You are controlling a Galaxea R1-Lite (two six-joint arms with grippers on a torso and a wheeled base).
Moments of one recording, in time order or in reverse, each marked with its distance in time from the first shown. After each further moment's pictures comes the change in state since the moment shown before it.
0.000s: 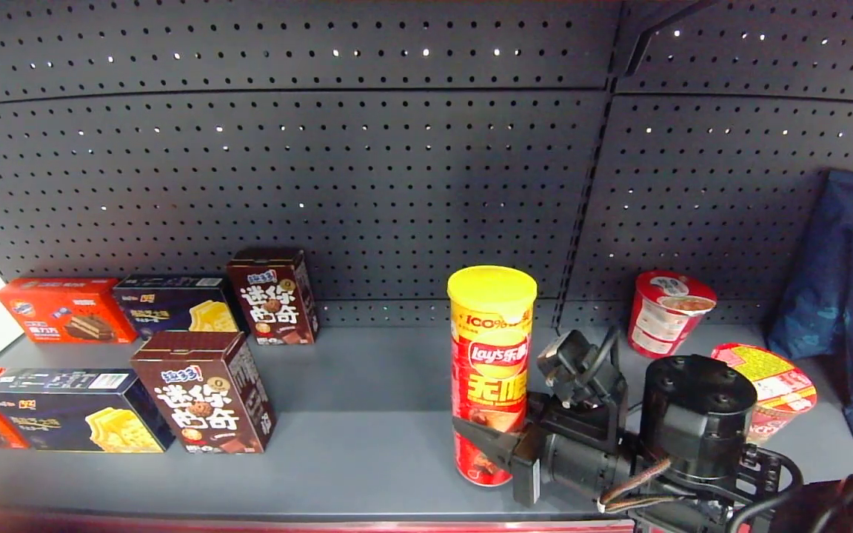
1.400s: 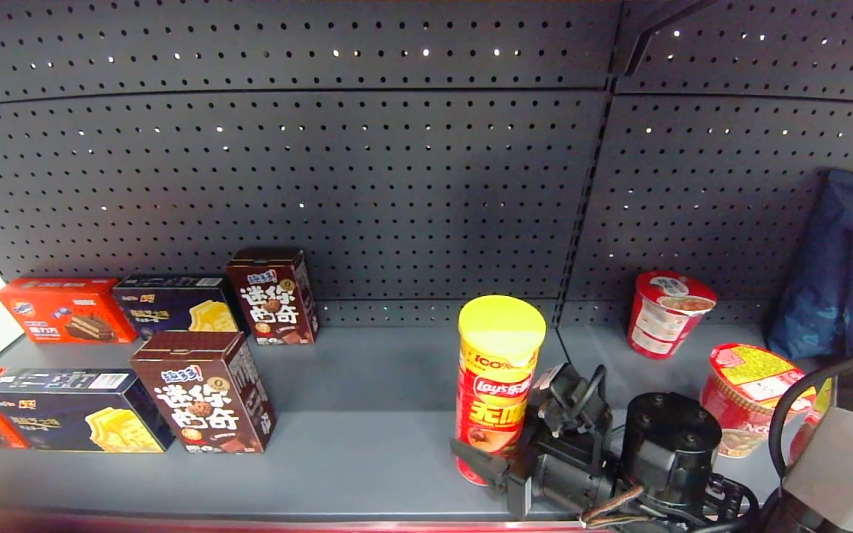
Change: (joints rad) left arm 0.006 0.004 -0.001 0.044 0.011 0.000; right arm -0.031 0.198 0.083 -0.303 0.011 -0.016
